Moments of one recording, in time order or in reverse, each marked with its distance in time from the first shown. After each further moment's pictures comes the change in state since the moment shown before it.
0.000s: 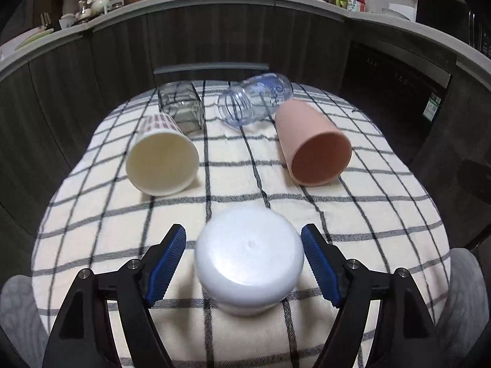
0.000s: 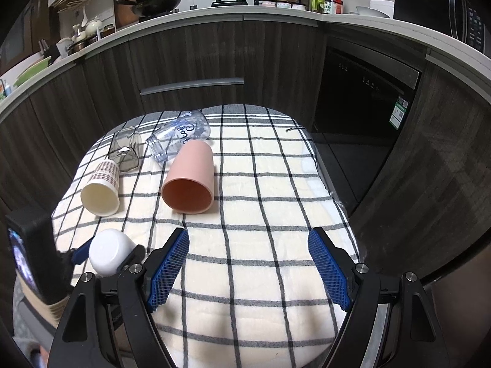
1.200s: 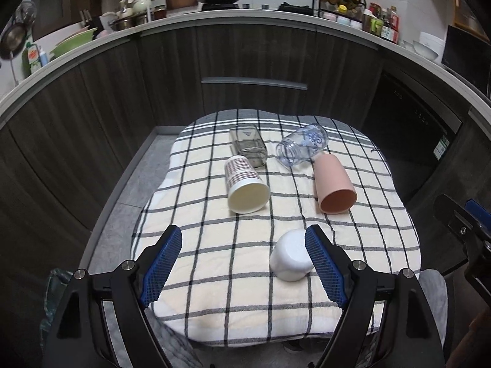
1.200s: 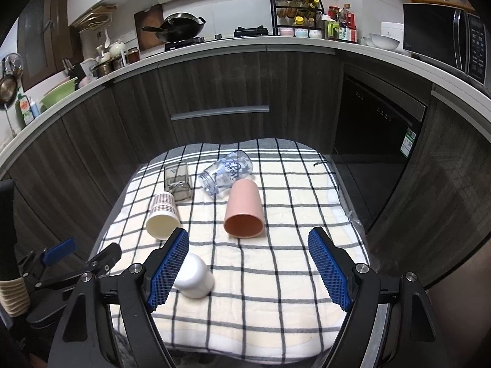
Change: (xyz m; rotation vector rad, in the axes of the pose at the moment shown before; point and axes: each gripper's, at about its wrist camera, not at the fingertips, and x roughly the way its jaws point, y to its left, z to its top) left arm -0.136 0.054 0.053 -0.103 0.031 0.136; right arm -0.092 0.042 0.032 0.010 -0.081 0.108
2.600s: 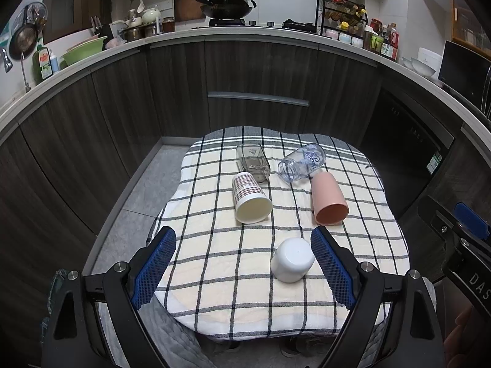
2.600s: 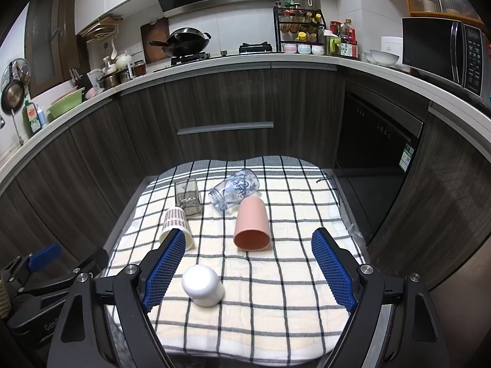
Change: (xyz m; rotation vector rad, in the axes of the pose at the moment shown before) left arm -0.042 0.009 0.007 -0.021 -0.052 -0.004; right arm -0.027 0.008 0.010 -0.005 -0.065 0.009
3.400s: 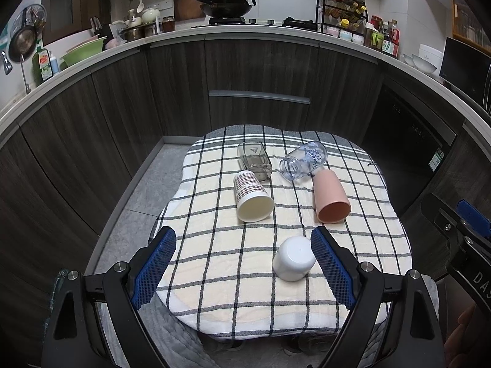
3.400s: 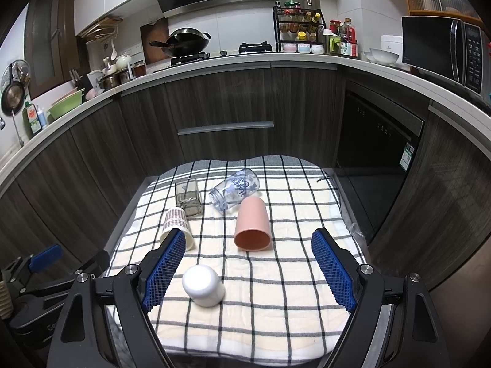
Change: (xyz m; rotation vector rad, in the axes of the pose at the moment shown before) left arm 0.002 -0.003 -0.002 0.007 0.005 0.013; right arm 0.000 0.000 0.000 0.002 -0.002 0.002
